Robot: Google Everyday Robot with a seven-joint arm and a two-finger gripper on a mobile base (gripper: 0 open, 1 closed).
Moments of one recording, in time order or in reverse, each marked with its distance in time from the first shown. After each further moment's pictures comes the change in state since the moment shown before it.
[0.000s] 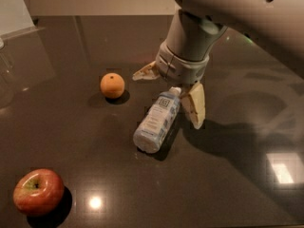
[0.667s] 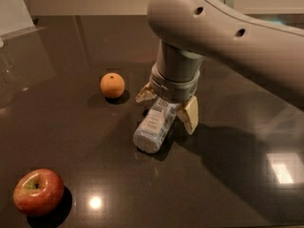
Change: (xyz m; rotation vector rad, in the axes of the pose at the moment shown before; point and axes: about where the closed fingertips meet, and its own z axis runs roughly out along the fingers) arm 0.003 0.010 0.035 -0.063 0.126 -0.124
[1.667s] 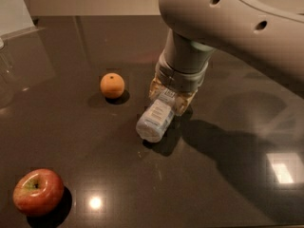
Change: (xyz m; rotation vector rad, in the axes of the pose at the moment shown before) arm 0.018 -0.007 -0.023 0.080 0.069 -0.051
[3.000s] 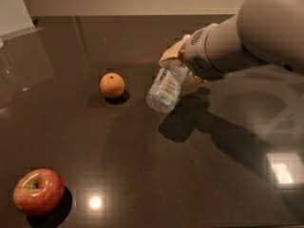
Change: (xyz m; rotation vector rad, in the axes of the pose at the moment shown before) arm 0.053 -0.022 -0.062 0.510 0.260 -0.147
